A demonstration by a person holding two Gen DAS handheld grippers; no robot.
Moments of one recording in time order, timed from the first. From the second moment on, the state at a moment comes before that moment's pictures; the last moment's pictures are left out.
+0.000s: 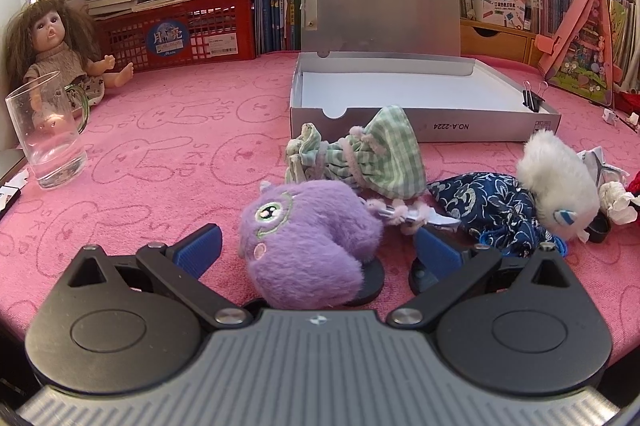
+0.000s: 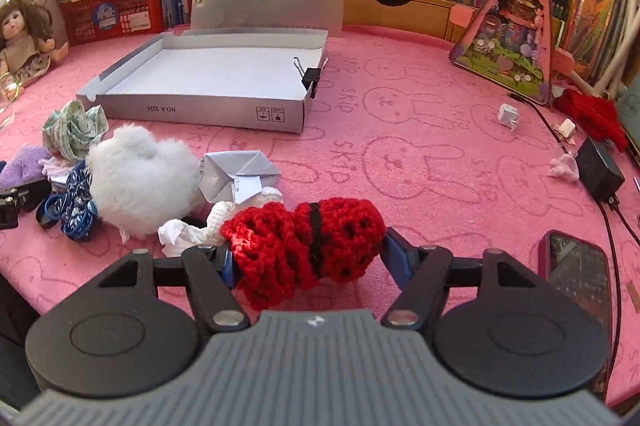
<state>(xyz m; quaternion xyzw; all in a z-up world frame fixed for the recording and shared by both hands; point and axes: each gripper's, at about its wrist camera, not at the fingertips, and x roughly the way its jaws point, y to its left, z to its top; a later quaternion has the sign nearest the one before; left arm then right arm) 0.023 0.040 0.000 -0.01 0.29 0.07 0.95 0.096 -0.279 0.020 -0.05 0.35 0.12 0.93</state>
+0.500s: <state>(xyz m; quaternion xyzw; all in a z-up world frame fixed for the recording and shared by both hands) 0.033 0.048 -0.002 -0.03 0.30 0.11 0.95 0.058 -0.256 0.019 0.02 0.25 0.02 0.97</state>
